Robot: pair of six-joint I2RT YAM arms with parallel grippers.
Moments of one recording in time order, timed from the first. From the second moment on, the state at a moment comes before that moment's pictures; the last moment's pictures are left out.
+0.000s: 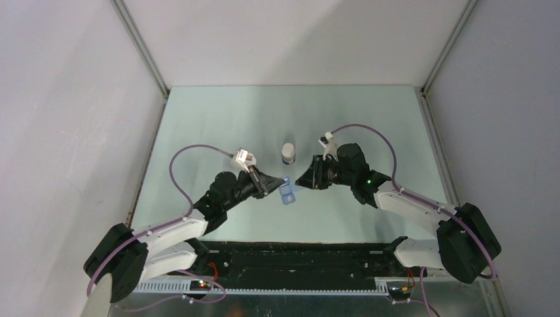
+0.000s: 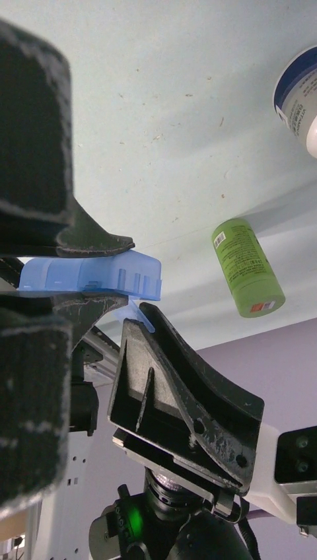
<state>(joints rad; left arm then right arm) -0.69 1.05 0.31 0.54 0.16 -0.97 0.66 1.25 0.68 0.11 -0.43 0.66</state>
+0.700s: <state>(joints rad) -0.69 1.10 0.31 0.55 0.17 -0.94 0.66 1.27 0.68 0.06 -0.45 0.63</state>
